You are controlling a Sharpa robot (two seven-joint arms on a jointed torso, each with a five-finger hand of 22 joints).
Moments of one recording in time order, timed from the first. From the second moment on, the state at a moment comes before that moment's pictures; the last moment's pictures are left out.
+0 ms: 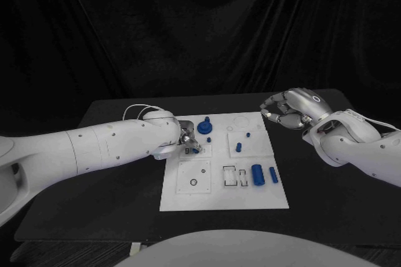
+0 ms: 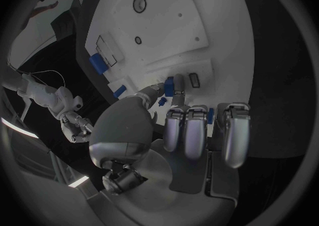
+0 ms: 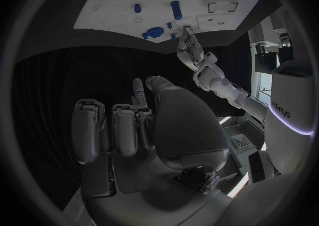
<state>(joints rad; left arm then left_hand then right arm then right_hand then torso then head) 1.22 -0.52 -0.21 1.26 -1.13 0.07 -0.50 1.00 0.00 0.42 0.05 0.40 1.13 0.03 0.19 0.79 1.46 -0.04 1.58 1.31 1.47 -0.08 1.57 1.31 0.02 1.47 0.03 1.53 1.31 1.22 -0.95 -0.21 1.50 -1.47 -0.70 0.09 1.34 -0.04 0.19 0.25 0.58 0.94 0.09 0.24 0.14 1.46 -0.01 1.57 1.31 1.47 -0.07 1.51 1.31 0.02 1.47 0.04 1.45 1.31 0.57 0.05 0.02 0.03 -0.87</state>
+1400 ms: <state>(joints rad) 1.21 -0.52 -0.21 1.24 -1.13 0.10 -0.49 0.88 0.02 0.07 0.29 0.06 1.10 0.01 0.32 1.07 1.47 -0.05 1.58 1.31 1.47 -0.09 1.57 1.31 0.02 1.46 0.03 1.52 1.31 1.22 -0.95 -0.21 1.50 -1.47 -0.69 0.09 1.34 -0.04 0.19 0.25 0.58 0.94 0.09 0.24 0.14 1.46 -0.01 1.57 1.31 1.47 -0.07 1.51 1.31 0.02 1.47 0.04 1.45 1.31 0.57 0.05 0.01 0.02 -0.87</state>
